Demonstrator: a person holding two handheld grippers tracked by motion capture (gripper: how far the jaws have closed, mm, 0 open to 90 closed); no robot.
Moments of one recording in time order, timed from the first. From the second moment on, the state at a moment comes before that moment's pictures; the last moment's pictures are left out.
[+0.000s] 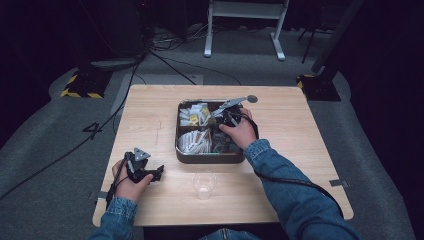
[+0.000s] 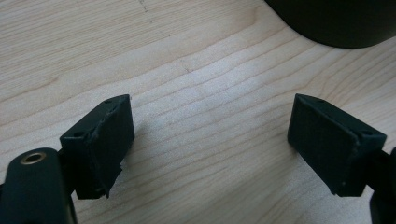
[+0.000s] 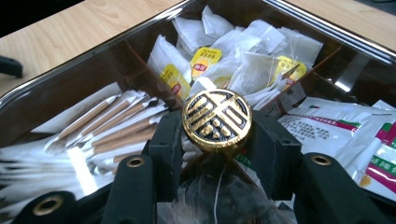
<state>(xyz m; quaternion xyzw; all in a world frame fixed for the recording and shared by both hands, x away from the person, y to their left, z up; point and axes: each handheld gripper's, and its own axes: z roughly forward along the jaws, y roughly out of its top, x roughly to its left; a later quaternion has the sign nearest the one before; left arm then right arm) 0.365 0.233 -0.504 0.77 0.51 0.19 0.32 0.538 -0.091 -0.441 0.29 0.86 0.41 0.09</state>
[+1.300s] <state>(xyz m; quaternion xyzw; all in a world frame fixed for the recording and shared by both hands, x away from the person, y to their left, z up) 0.363 0.231 -0.504 0.77 0.51 0.19 0.32 0.516 -0.089 -0.400 0.35 0.82 0.43 0.16</state>
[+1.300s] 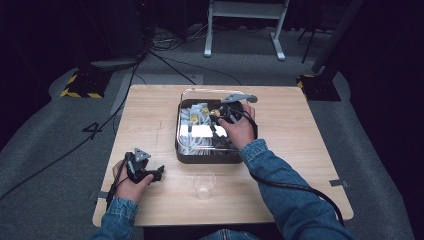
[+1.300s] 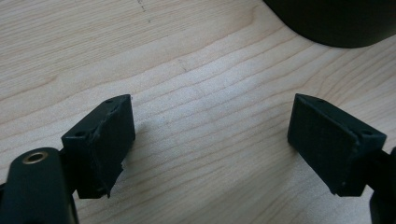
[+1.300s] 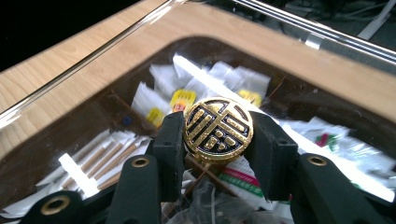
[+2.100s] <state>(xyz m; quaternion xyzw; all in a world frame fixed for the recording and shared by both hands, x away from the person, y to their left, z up) 0.364 0.240 -0.497 0.76 0.53 0.21 0.30 0.504 -0.183 -0.357 0.33 0.81 0.44 0.20</state>
